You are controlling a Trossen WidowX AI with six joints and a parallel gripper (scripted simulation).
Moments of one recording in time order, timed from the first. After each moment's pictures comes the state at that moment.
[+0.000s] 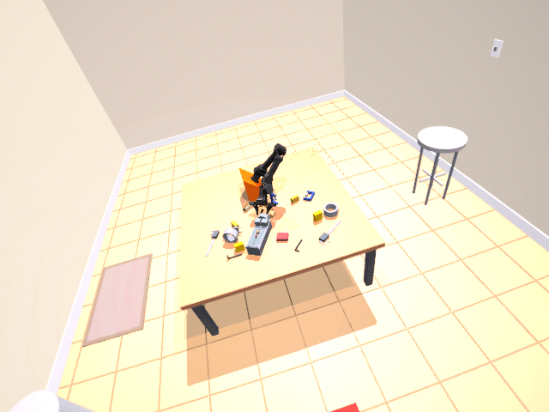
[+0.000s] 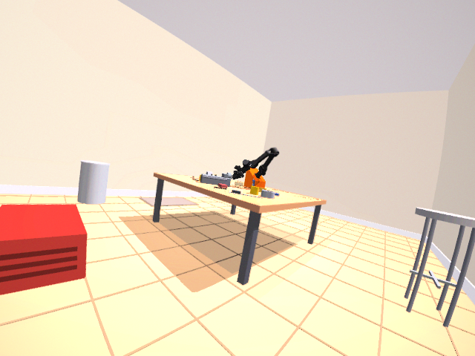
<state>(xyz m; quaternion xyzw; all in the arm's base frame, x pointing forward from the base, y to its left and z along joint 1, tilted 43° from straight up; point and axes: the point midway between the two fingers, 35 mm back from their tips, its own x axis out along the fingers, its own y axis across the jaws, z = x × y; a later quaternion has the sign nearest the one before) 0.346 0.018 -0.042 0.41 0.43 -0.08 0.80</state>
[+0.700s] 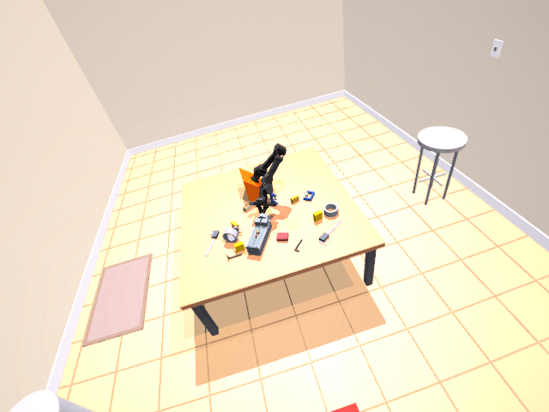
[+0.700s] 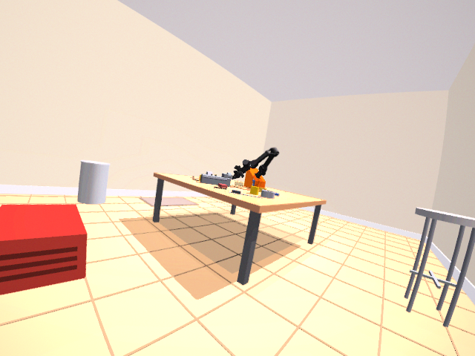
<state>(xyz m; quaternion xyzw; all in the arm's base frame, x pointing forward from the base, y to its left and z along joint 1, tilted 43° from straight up) 0.345 0.017 -0.043 0.41 0.43 -0.09 0.80</state>
